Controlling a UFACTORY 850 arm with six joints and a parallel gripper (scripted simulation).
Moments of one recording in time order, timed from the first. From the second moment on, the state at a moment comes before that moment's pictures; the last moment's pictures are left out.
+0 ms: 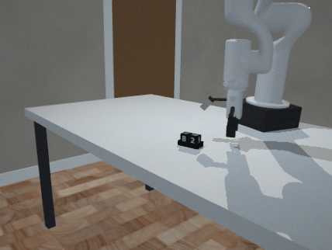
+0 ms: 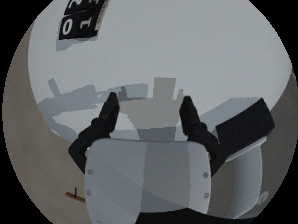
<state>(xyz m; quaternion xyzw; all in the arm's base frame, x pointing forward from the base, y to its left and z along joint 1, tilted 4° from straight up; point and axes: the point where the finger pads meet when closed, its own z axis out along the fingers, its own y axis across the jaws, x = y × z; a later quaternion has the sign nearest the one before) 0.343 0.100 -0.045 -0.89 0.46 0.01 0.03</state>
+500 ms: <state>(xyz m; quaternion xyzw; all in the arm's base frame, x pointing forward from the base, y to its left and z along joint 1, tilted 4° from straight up) 0.343 0.098 -0.021 -0.89 0.46 0.01 0.03</state>
